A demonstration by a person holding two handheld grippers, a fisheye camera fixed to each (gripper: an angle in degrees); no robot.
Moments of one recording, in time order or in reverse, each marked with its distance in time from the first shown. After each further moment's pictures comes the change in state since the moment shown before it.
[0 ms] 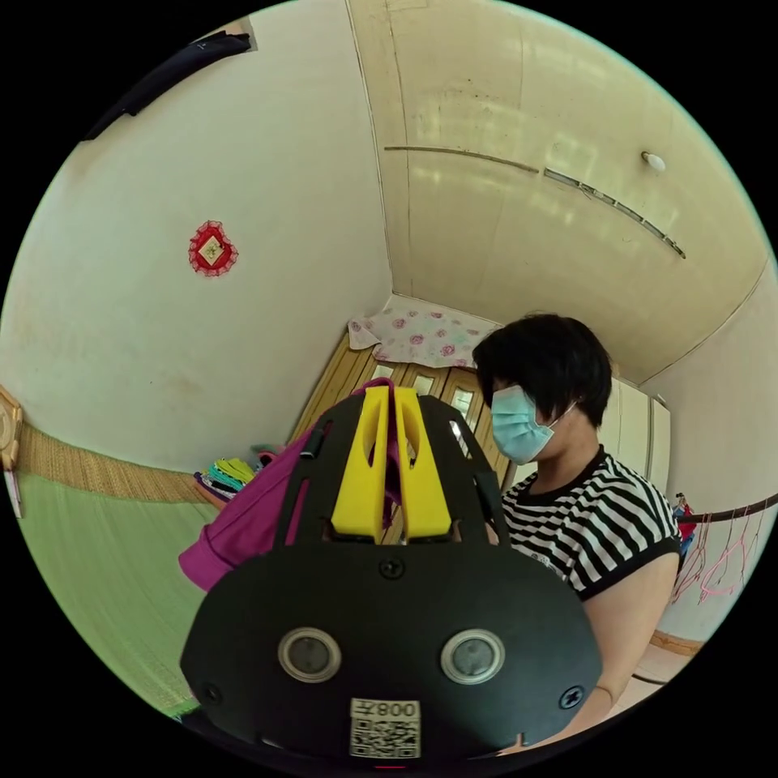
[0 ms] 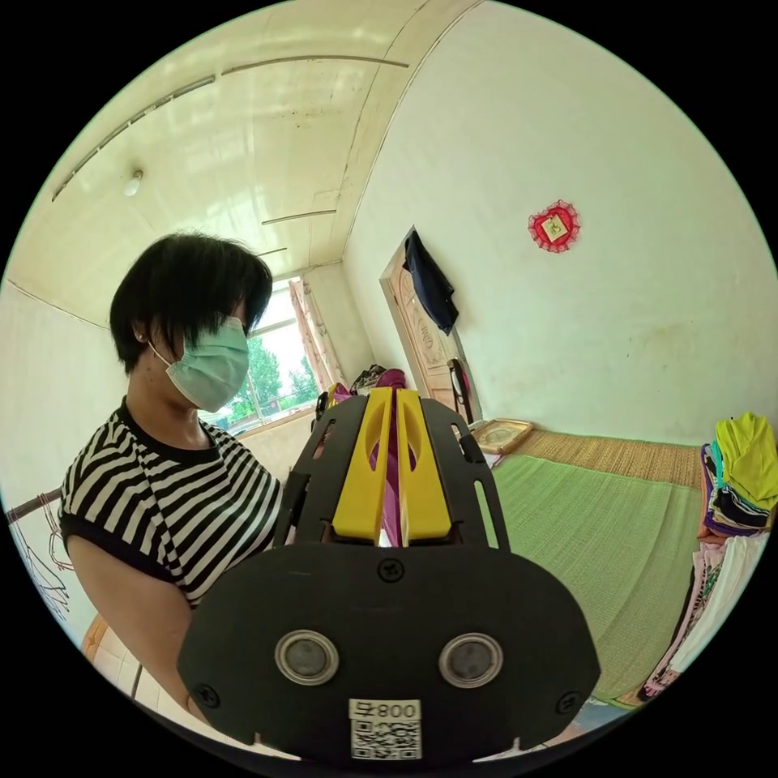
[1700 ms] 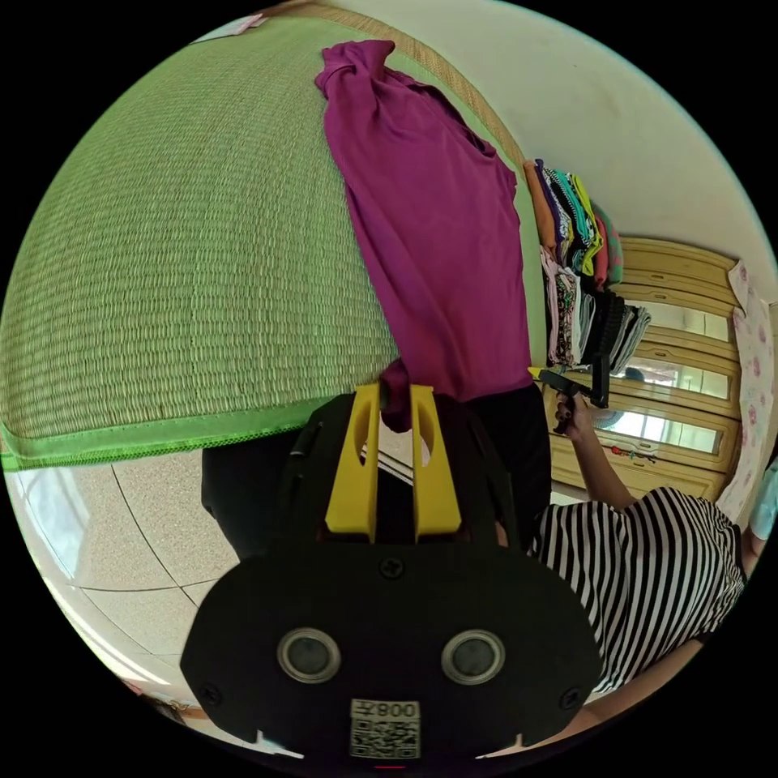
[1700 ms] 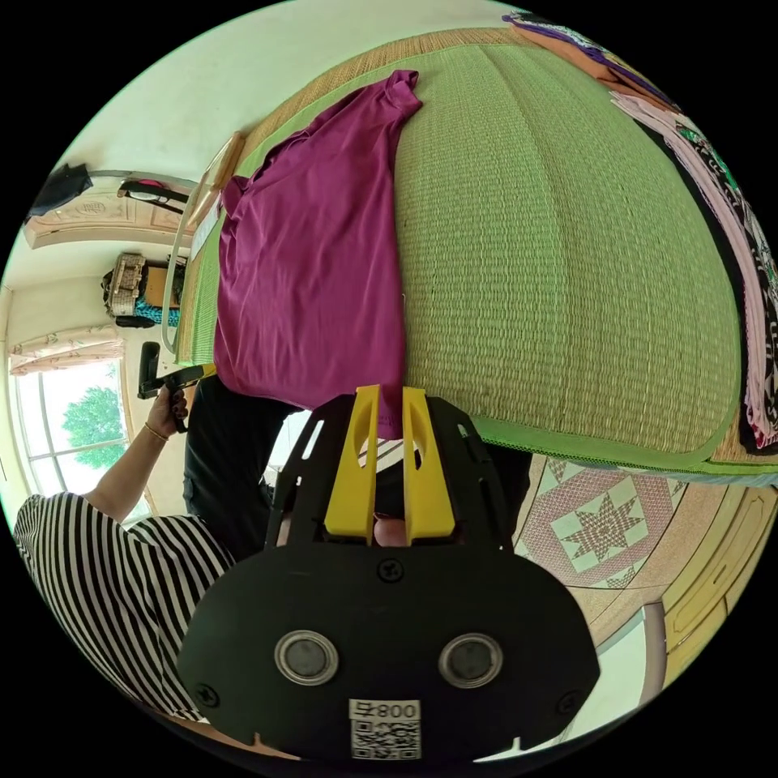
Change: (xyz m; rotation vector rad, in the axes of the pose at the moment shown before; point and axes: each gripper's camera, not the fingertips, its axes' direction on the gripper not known) left arm -0.494 0.395 0.203 -0.953 -0.723 -1.026; right arm 0.335 0.405 0.371 -0.937 0.531 0.921
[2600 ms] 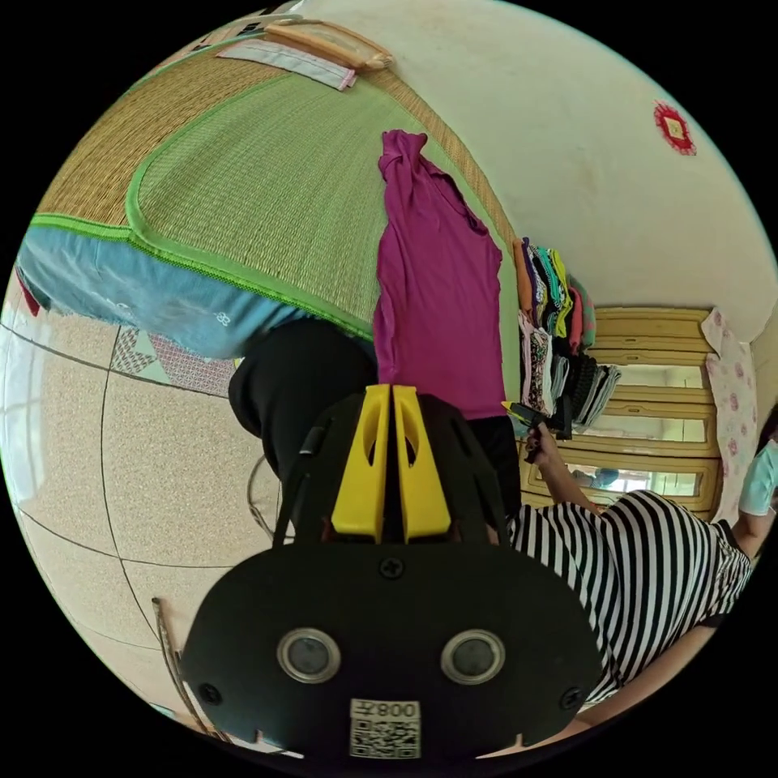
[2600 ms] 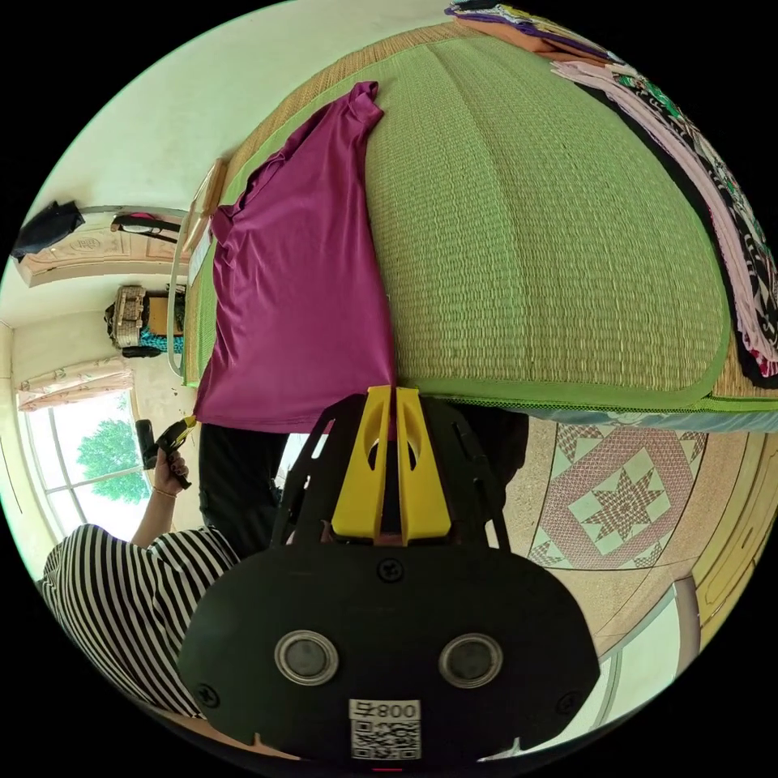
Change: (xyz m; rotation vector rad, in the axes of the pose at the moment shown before) left arm 0.045 0.049 0.022 0.278 0.042 -0.134; right arm -0.021 0.102 0.008 0.025 -0.045 0.109
